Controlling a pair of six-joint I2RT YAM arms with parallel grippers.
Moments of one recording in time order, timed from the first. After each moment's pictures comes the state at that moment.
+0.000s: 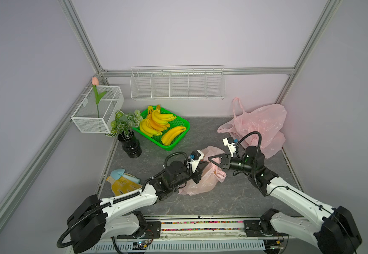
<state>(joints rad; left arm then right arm) -0.98 1.19 0.60 0.42 0.05 -0.10 0.56 1.09 0.63 0.28 -0.72 0.97</state>
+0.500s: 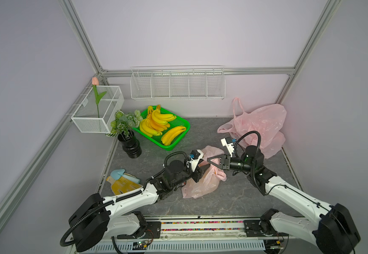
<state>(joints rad) -0.95 1.20 0.58 0.47 0.10 -0.09 0.56 1.12 0.63 0.34 -0.81 0.97</state>
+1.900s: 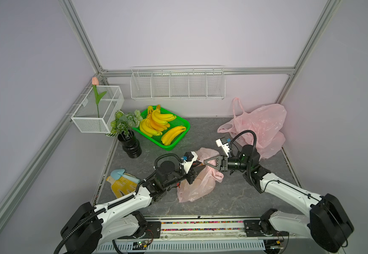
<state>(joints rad) -0.86 1.09 0.51 0.49 0.27 -0.06 0.58 1.21 0.63 0.49 -0.92 0.93</state>
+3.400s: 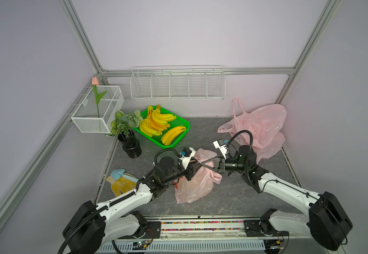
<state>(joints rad) -0.80 1.13 0.54 0.44 0.33 -0.13 0.61 1.23 0.65 0.45 -0.90 0.83</state>
